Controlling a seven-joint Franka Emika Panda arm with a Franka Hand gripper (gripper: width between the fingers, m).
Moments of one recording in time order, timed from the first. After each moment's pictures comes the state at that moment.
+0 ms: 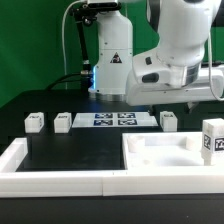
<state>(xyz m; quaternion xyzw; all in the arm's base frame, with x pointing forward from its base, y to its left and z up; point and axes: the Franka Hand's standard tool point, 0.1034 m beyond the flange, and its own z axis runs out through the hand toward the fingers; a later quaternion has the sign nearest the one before) 0.389 0.099 0.034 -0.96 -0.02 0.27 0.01</state>
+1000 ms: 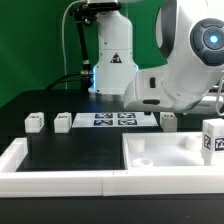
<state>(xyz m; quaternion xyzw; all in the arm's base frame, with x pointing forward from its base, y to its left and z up) 0.379 0.091 0.026 -0.90 0.00 0.44 -0.04</state>
